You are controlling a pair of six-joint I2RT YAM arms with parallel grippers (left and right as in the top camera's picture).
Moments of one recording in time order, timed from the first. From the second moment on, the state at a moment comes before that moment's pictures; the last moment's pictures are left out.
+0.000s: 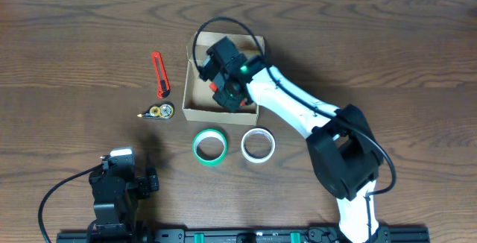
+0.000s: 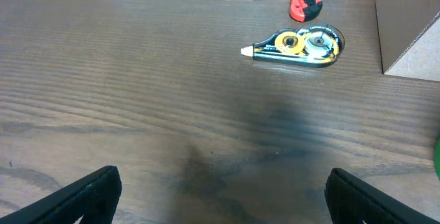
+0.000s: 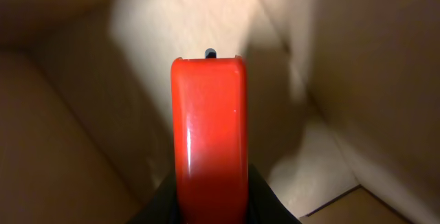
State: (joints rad) left arm 0.02 0.01 0.17 -0.68 -0.08 0.07; right arm 0.68 2.11 1.61 -0.75 0.00 -0.26
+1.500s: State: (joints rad) left arm 0.02 0.01 0.17 -0.68 -0.08 0.07; right arm 0.63 2.14 1.61 -0.77 0.15 -0.31
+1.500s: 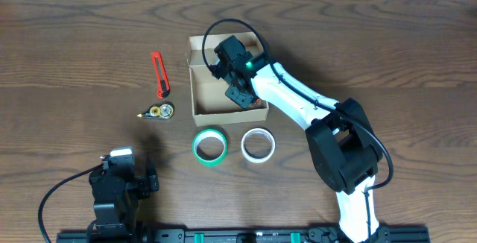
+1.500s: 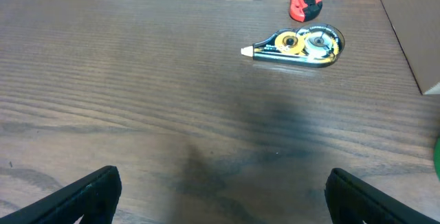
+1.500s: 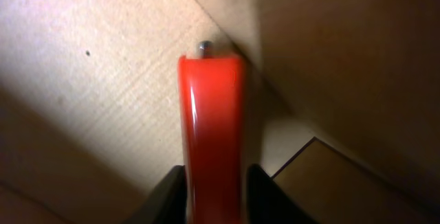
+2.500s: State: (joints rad) left arm 0.02 0.01 0.17 -0.68 -0.08 0.08; right arm 0.71 1.54 1.64 -1.10 0.31 0.20
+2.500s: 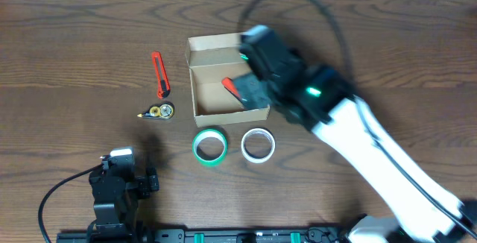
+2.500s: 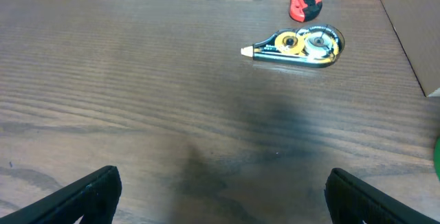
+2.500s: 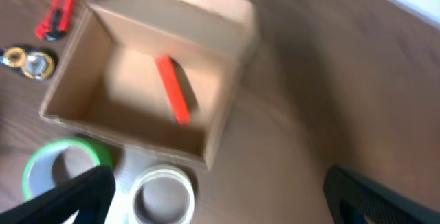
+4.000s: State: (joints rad) left arm 0.02 0.01 0.17 -0.68 -0.08 0.07; right arm 0.76 1.45 0.63 -0.49 0.13 1.26
